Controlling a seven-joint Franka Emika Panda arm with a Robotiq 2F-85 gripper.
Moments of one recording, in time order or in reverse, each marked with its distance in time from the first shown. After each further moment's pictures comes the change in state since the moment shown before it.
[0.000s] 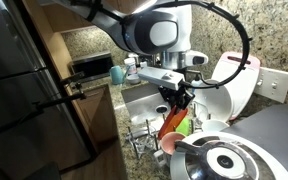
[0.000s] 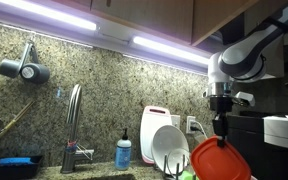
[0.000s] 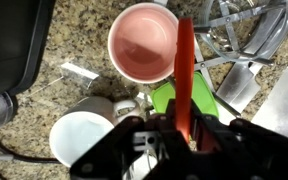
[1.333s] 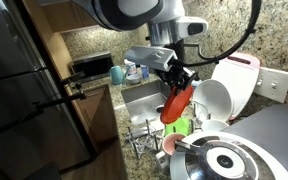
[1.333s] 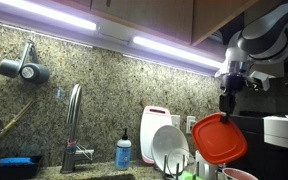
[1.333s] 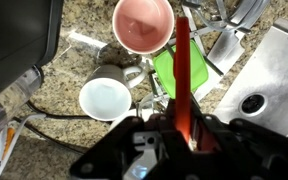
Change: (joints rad) arm -0.026 -0.243 -0.010 -0.170 0.077 0.127 -0.038
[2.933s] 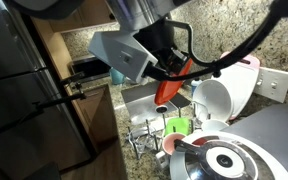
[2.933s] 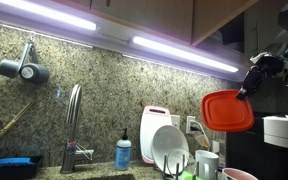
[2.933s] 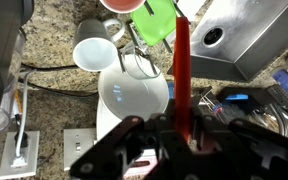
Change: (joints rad) arm 0.057 -0.368 -0.162 -0.326 0.501 0.205 -0.468
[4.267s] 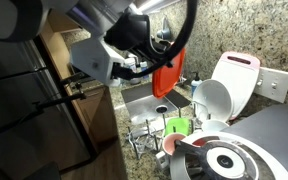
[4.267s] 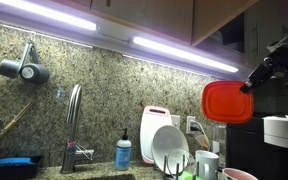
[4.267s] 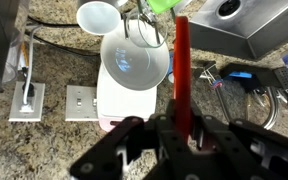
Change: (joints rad) arm 0.110 -0.164 0.007 -0.195 0.087 0.319 -0.115
